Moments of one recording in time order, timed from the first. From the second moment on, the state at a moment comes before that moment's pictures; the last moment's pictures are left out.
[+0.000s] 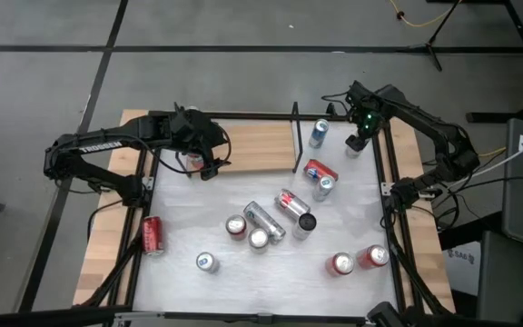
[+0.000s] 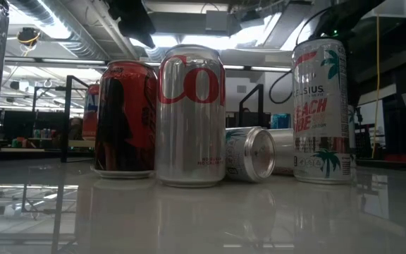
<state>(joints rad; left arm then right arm) 0.24 1.21 1.24 -0.79 -0.04 0.03 -0.94 1.46 1.16 -1.28 0.12 -0.16</state>
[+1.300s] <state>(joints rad) 0.24 1.21 1.24 -0.79 -0.04 0.03 -0.94 1.46 1.34 -1.45 0.11 -0.19</state>
